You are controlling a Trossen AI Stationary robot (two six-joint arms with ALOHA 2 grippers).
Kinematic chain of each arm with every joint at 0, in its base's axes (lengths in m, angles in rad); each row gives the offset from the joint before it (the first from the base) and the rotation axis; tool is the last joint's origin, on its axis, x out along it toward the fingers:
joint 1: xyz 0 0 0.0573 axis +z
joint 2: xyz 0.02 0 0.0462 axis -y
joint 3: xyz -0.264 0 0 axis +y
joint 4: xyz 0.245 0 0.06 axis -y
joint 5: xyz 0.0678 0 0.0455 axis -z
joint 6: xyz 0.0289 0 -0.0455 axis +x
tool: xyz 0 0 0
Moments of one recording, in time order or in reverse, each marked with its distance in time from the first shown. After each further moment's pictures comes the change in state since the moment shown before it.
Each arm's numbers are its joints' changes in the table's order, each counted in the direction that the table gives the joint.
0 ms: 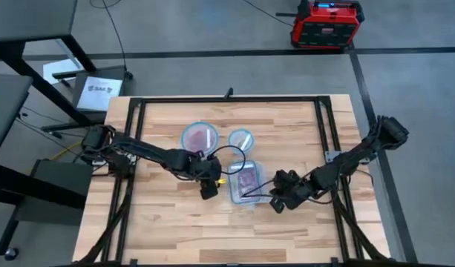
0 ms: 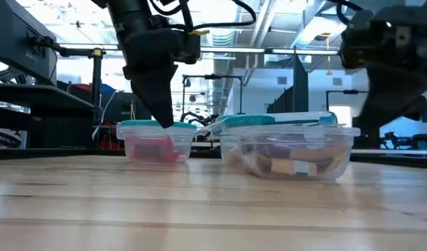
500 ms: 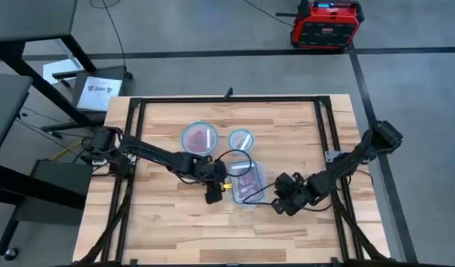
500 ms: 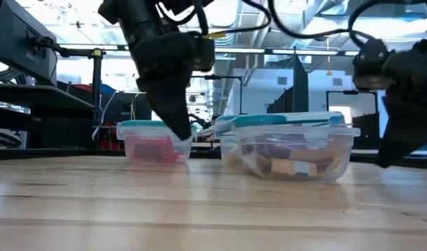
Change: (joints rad) left arm 0.003 -0.076 0.000 0.192 0.088 0.073; right arm 0.040 -0.130 0.012 0.021 0.033 0.065
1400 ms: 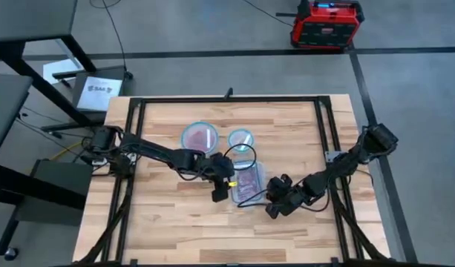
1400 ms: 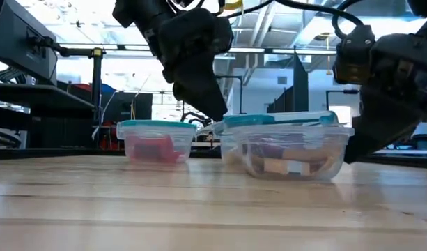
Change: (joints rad) left arm 0.030 0.006 -0.002 0.163 0.078 0.151; right arm -0.033 -0.050 0.000 0.254 0.025 -0.220
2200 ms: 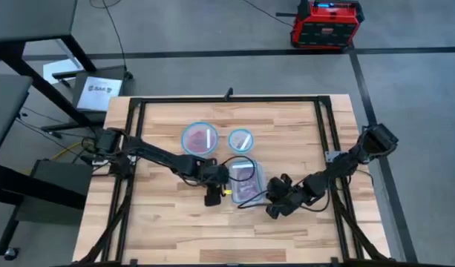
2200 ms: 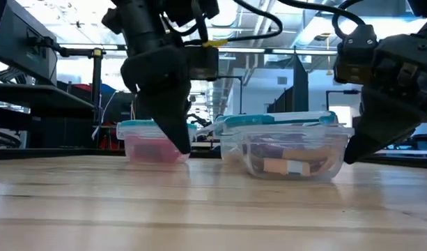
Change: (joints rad) left arm -0.031 -0.072 -0.004 -0.180 -0.035 -0.016; right arm 0.003 0.000 0.000 -0.001 0.001 -0.031
